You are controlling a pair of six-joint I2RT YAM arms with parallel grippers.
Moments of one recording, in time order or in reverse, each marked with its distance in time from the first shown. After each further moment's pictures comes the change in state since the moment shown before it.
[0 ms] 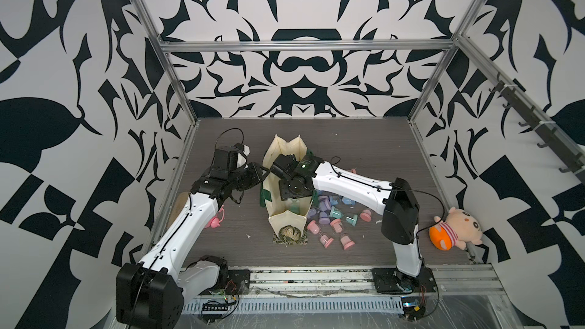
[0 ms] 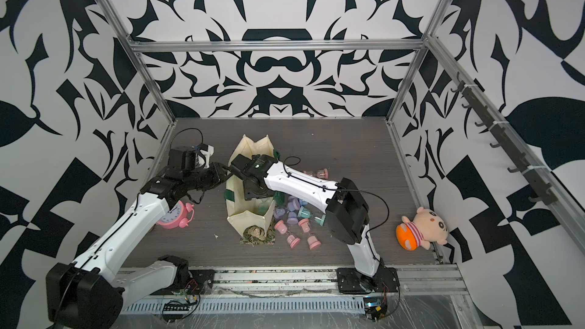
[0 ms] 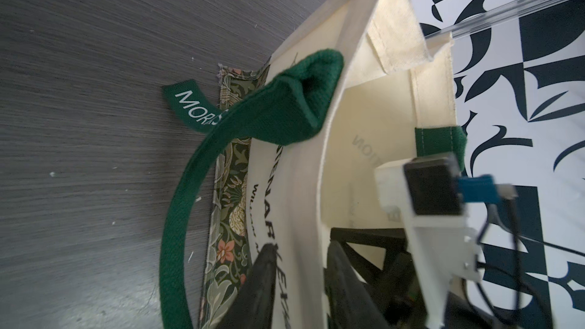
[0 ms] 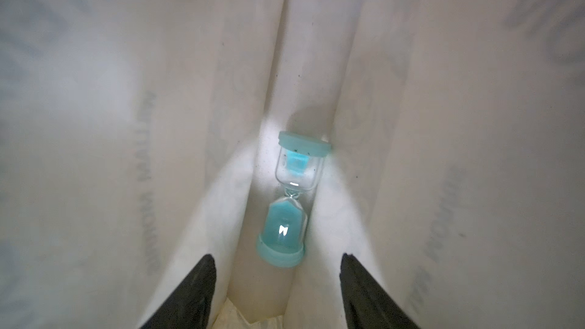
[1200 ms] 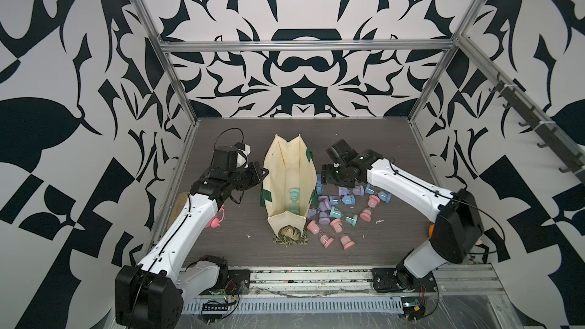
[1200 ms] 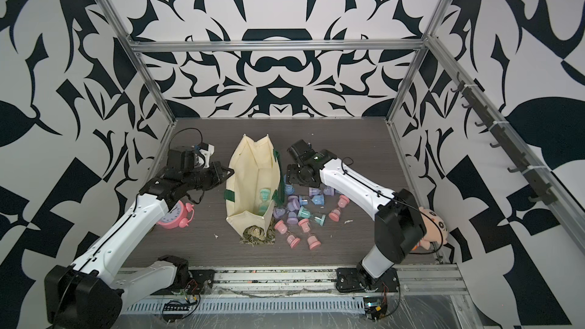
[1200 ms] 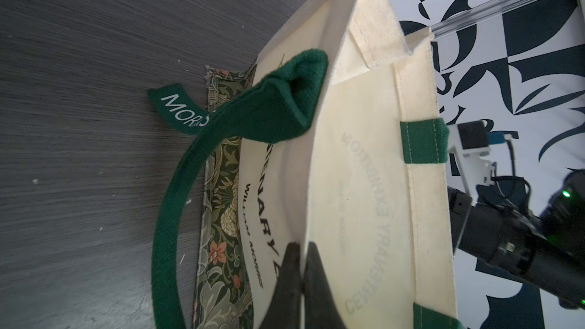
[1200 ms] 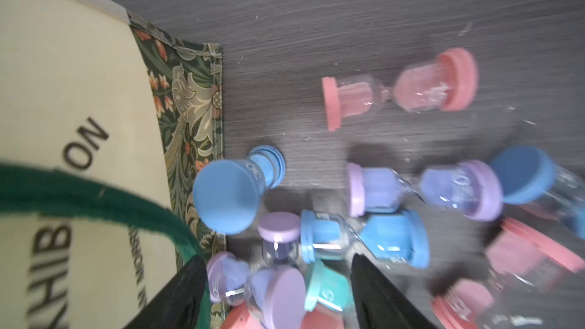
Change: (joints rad) left arm 0.000 -0.011 -0.002 0.018 0.028 0.001; right arm -0.369 -0.329 -0.487 0.249 -0.139 -0.082
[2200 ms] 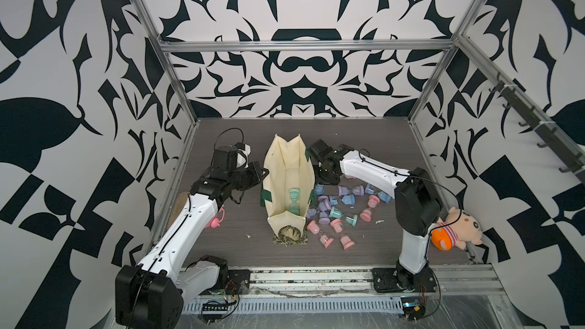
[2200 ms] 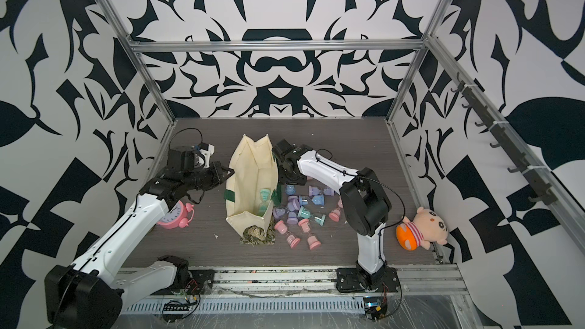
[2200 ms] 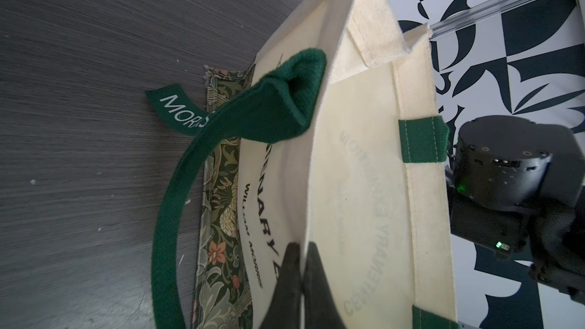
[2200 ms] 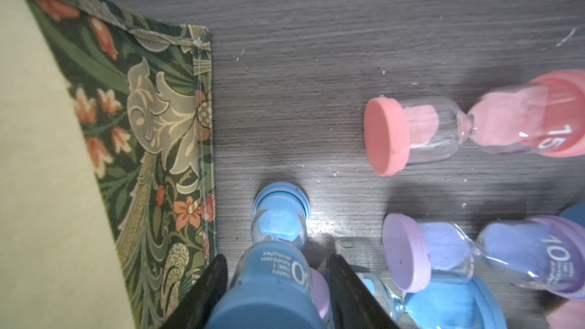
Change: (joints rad) left arm 0.000 0.002 0.000 0.002 0.003 0.000; right arm 0.037 0.257 0.173 -0.050 0.051 -0.016
